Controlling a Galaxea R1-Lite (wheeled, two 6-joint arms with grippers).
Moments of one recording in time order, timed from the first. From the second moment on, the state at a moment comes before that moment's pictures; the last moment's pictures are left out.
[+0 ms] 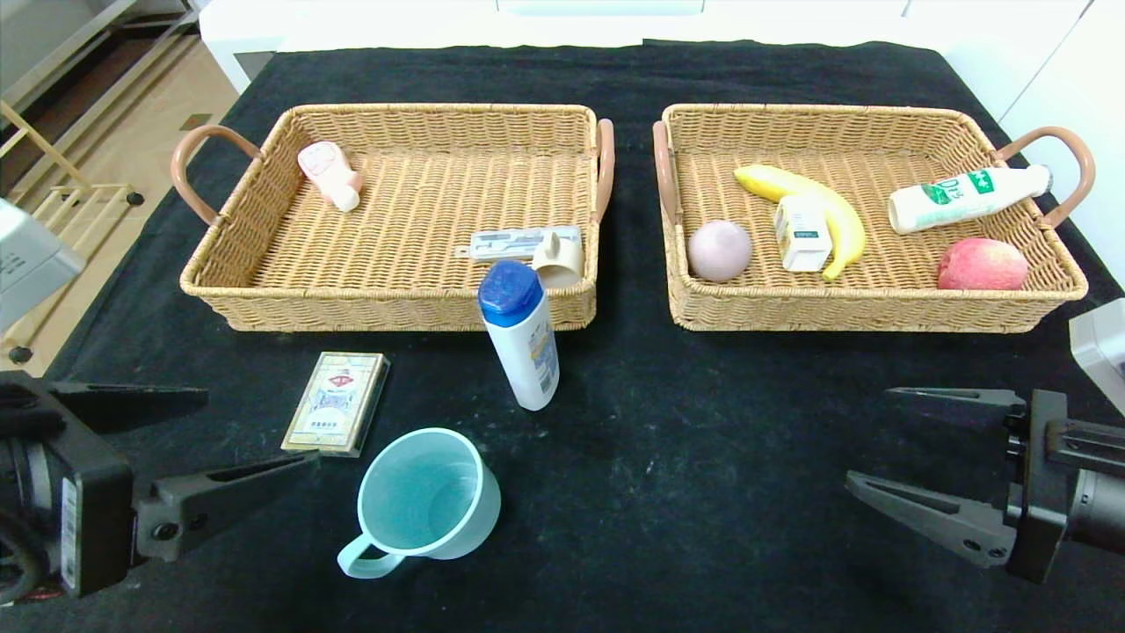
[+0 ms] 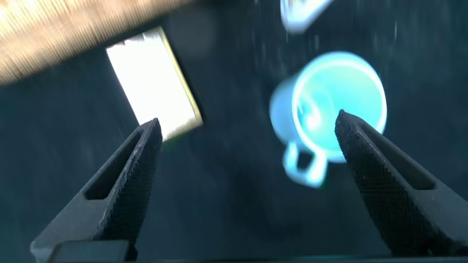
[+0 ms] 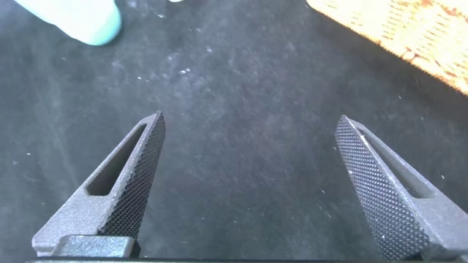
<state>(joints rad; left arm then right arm) -0.43 1.07 -0.99 0.38 0.03 0.07 0.26 1.27 -0.52 -0.50 0.56 -0.20</state>
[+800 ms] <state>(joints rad) -0.54 1.37 -1.24 0.62 0.14 0.01 0.25 1.30 -0.52 -0.50 0.56 -0.20</state>
